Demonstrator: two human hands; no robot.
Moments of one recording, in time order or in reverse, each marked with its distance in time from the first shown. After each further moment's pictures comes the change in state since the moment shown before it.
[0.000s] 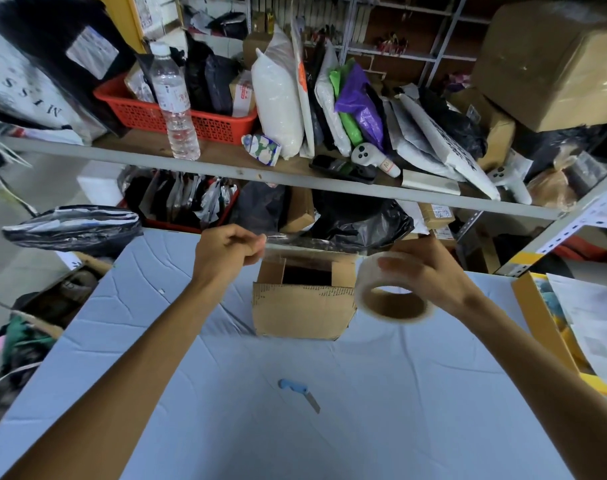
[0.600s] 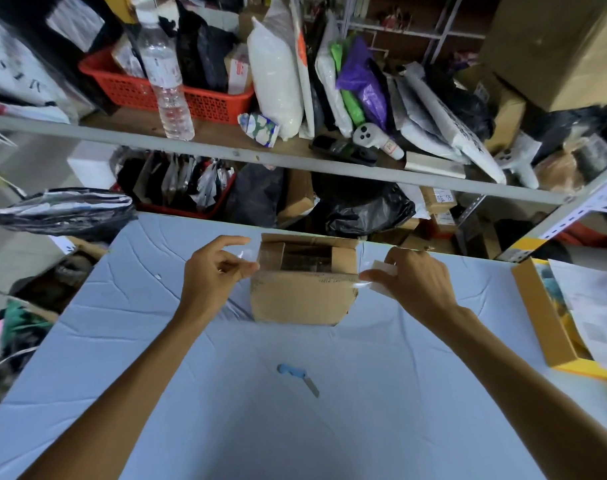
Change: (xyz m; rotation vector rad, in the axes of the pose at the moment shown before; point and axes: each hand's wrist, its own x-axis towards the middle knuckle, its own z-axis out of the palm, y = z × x) left_hand -0.022 -0.056 -0.016 0.245 0.007 0.227; right_hand 0.001 0.037 0.043 -0.734 0.182 0.128
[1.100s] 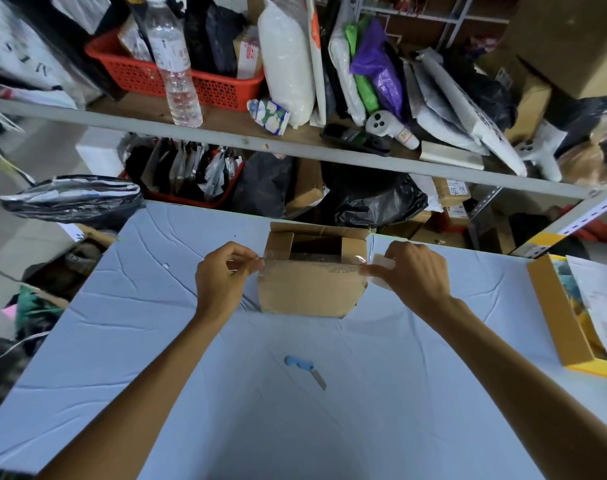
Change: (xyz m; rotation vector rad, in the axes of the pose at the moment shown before) left_hand -0.005 -0.026 0.016 0.135 0.129 -0.011; right_hand 0.014 -0.006 0.025 -0.072 -0.029 0.034
